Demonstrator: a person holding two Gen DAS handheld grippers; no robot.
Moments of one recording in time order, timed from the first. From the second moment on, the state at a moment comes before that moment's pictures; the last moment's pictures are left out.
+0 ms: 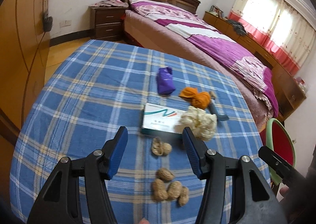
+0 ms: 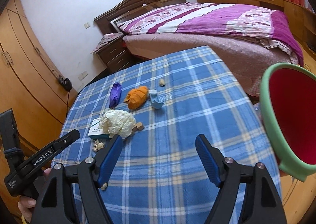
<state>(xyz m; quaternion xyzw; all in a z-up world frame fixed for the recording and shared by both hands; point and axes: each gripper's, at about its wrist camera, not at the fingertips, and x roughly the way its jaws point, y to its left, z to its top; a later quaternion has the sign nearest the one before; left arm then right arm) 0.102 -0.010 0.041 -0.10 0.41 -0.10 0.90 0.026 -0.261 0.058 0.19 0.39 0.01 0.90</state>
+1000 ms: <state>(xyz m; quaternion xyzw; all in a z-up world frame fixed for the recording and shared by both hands) 0.132 0.021 0.014 -0.11 0.43 -0.05 0.89 0.113 -0.195 0.018 0.18 0.44 0.08 0.88</state>
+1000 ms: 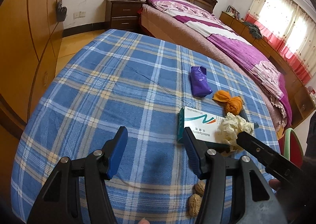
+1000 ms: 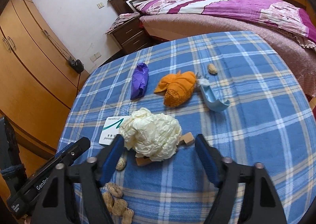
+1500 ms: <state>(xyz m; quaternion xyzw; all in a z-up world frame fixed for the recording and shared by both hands) 0.131 0.003 0.018 -0.10 0.43 -0.08 0.89 0.088 -0.217 0.039 0.18 0.39 0.08 0.90</state>
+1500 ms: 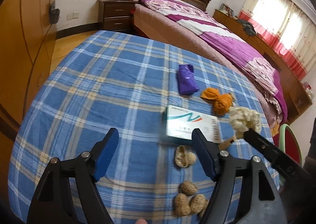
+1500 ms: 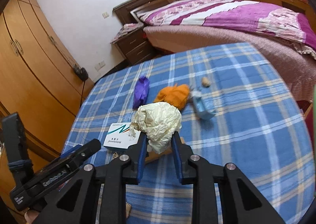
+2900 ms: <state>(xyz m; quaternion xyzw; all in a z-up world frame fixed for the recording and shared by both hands) 0.161 -0.070 -0.005 -0.02 0.47 -0.09 0.88 0.017 -0.310 0.034 0.27 0.37 0.01 0.89</state>
